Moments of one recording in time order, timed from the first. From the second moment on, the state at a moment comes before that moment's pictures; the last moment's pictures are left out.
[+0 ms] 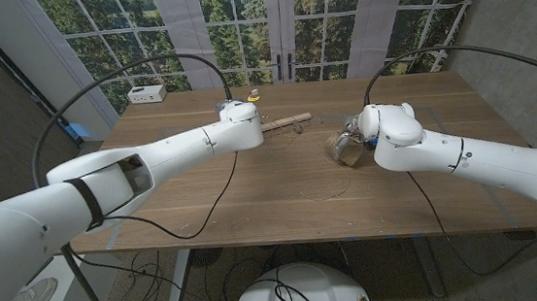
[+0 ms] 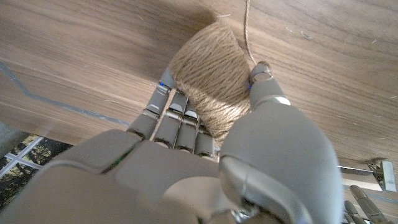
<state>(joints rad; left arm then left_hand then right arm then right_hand) 0.07 0.44 1.31 -1.49 0.22 1.25 0.02 1.22 0.02 0.28 -0.10 0.19 0.60 -0.07 0.17 0.22 0.49 -0.01 0.17 0.40 0.49 -0.02 0.17 0.35 0.12 0.16 1.12 0.17 -0.33 -0.86 -1.14 -2.09 -0.54 -1.14 0.66 0.84 0.04 0.31 -0.11 0.22 0.44 0.02 0.17 0.19 0.55 0.07 0.19 0.25 0.55 -0.06 0.22 0.47 0.38 0.03 0.85 0.17</state>
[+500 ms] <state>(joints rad) 0.15 0.47 1.24 -1.58 0.23 1.24 0.14 1.07 0.05 0.21 -0.06 0.18 0.26 -0.06 0.17 0.19 0.22 0.02 0.17 0.30 0.27 0.06 0.19 0.27 0.02 0.16 1.02 0.17 -0.38 -0.91 -1.07 -2.14 -0.43 -1.10 0.51 0.67 -0.06 0.12 -0.04 0.28 0.03 0.02 0.17 0.19 0.14 0.06 0.19 0.24 0.16 0.01 0.18 0.44 0.15 0.06 0.70 0.17</state>
